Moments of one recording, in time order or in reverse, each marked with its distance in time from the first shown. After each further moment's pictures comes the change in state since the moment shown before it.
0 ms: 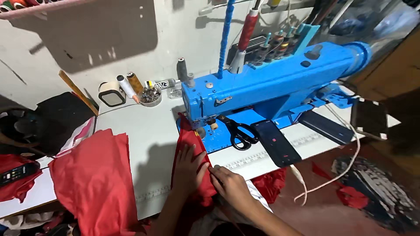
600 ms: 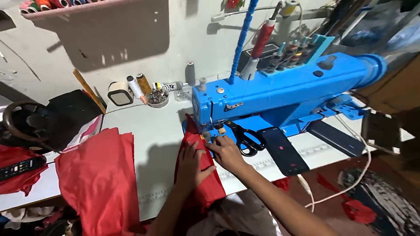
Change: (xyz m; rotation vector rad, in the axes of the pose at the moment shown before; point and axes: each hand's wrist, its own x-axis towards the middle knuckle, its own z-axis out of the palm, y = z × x) left_hand 0.018 -0.006 -0.002 -0.022 -0.093 -0.136; right_hand 0.099 0.052 0.014 -0.105 -0.066 -0.183
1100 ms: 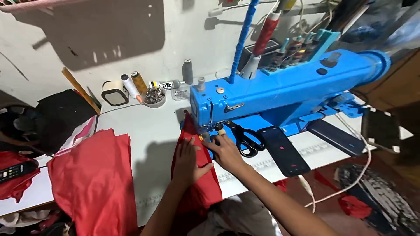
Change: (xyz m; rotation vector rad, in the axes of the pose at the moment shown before) left_hand 0.014 -0.014 -0.002 0.030 -0.022 0.007; right_hand 0.004 0.003 0.004 0.014 -0.004 0.030
